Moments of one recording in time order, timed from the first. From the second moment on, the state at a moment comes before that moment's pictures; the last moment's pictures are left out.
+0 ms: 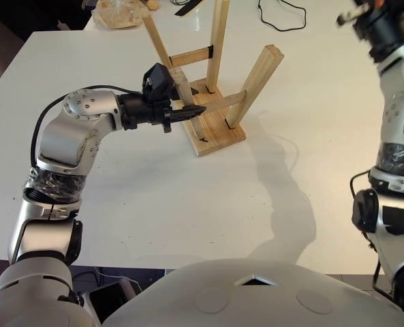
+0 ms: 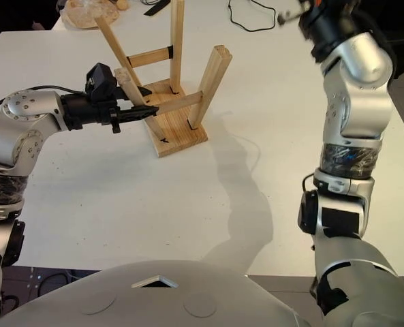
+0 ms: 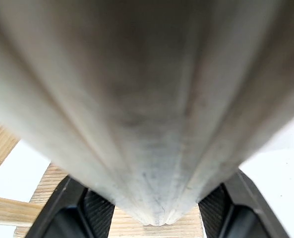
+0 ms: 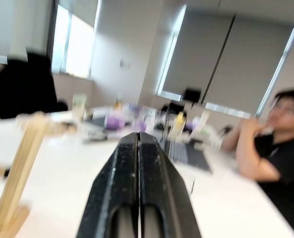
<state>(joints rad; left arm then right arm) -0.48 0.71 -0.18 -0.11 -0.48 0.52 -0.93 -0.56 -0.46 -0.09 0.00 0.22 0.42 0.44</state>
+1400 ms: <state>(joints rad) -0.07 0.07 0.09 -0.56 -0.44 0.57 0.08 -0.24 -0.17 -0.04 -0.35 0.39 0.55 0.19</state>
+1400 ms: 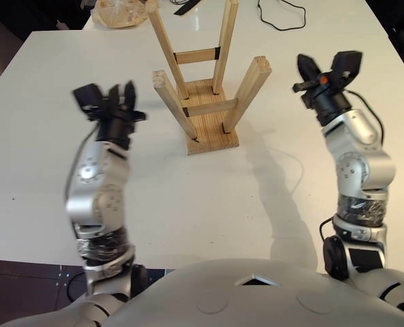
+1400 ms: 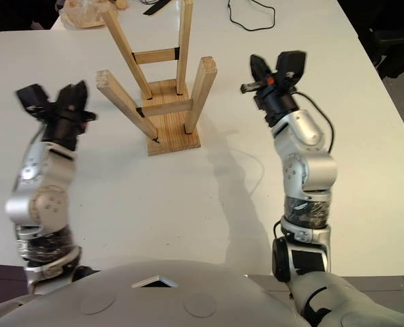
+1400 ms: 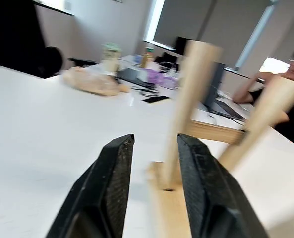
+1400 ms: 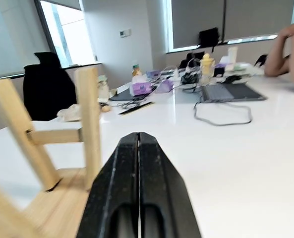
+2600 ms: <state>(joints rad) -0.52 0.32 0.32 -0.49 -1.32 0.88 0.17 -0.65 -0.28 -0.06 -0.24 0.69 0.64 0.55</state>
